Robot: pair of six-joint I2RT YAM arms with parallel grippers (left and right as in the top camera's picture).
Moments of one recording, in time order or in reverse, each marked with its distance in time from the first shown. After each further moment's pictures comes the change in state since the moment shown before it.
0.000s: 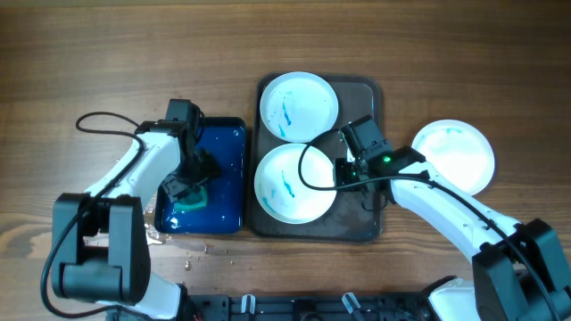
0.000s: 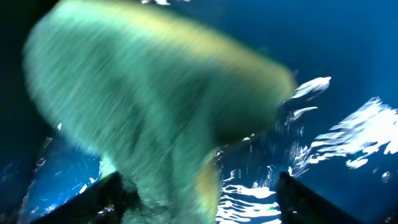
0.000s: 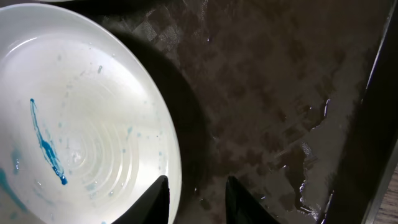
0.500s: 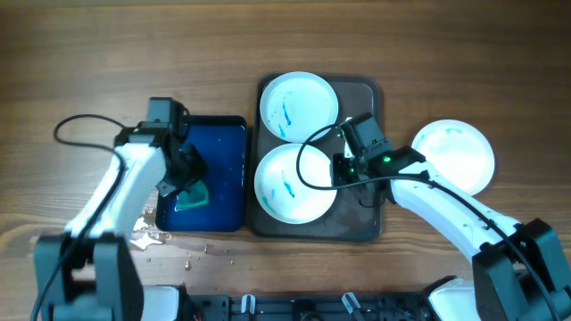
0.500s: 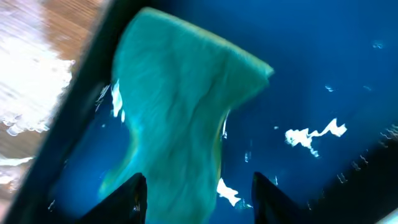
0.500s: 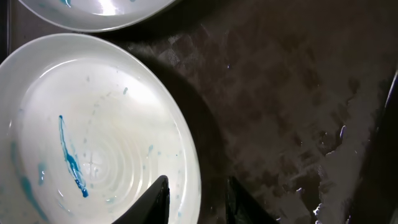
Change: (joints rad) left arm 0.037 -0.124 -0.006 -0.019 0.033 0.011; right arm 0.000 0.000 0.000 0.063 -0.023 0.000
